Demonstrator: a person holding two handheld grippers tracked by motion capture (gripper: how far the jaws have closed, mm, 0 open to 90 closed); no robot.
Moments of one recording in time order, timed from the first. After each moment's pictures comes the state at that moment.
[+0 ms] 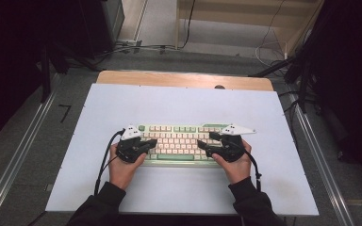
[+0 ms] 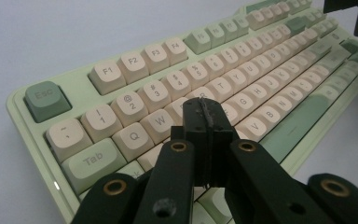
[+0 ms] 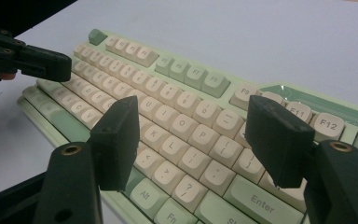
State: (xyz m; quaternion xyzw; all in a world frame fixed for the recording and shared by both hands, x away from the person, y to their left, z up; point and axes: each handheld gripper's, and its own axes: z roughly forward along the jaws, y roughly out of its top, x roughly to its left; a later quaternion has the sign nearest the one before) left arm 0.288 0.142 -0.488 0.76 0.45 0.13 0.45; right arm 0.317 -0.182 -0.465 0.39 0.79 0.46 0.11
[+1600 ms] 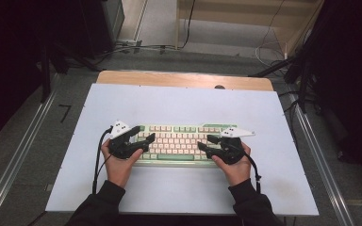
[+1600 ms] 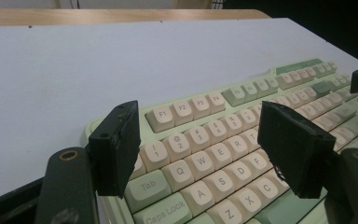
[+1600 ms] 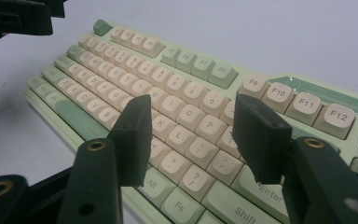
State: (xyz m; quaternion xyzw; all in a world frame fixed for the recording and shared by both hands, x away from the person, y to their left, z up) left arm 0.285 0.158 -0.476 0.69 0.49 0.20 0.49; right arm 0.311 -0.181 -0.468 0.38 0.80 0.45 0.11
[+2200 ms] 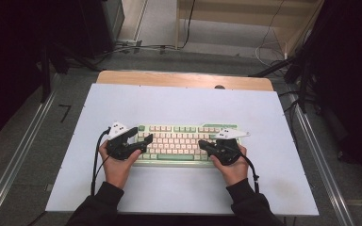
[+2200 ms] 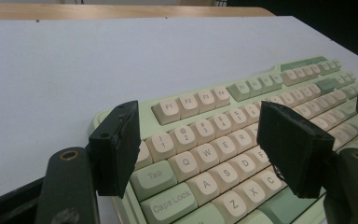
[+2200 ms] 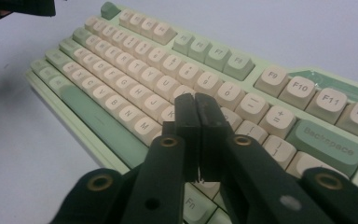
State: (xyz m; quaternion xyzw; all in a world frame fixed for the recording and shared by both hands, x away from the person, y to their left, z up) left arm 0.282 0.162 -0.477 0.69 0.50 0.20 0.49; right arm 0.310 -0.172 -0.472 0.36 0.82 0.44 0.10
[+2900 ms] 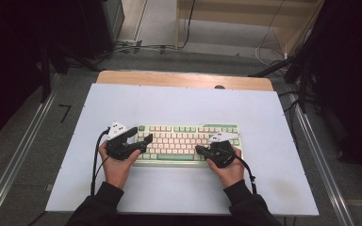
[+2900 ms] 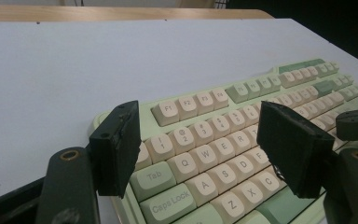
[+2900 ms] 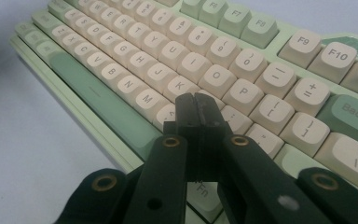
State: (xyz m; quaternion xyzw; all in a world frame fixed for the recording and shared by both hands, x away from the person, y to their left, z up) left arm 0.281 0.163 -0.476 0.68 0.50 0.20 0.49; right arm 0.310 -0.162 -0.487 0.36 0.84 0.40 0.09
